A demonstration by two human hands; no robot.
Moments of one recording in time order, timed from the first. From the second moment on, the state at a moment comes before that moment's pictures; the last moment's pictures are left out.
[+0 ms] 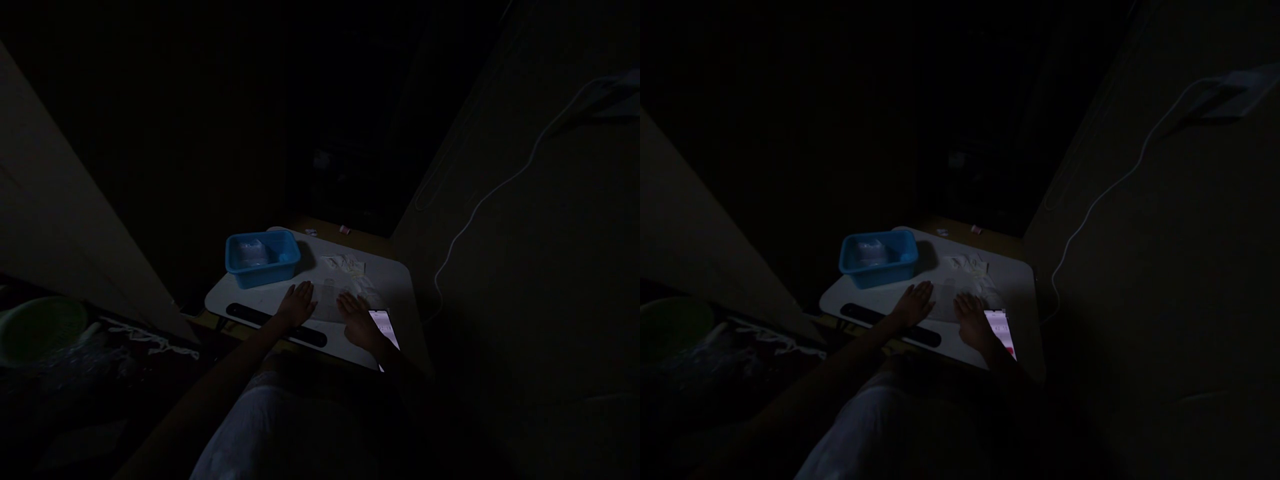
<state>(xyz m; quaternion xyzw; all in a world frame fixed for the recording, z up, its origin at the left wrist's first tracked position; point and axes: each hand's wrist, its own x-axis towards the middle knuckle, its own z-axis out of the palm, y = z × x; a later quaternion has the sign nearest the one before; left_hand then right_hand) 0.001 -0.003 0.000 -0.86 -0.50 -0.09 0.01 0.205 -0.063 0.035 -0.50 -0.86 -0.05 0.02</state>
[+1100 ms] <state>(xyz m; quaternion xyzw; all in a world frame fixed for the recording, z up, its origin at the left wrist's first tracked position) -0.039 -0.011 0.059 -0.77 -0.44 -0.28 -0.37 0.191 -0.033 0.093 -0.55 -0.68 0.34 0.34</state>
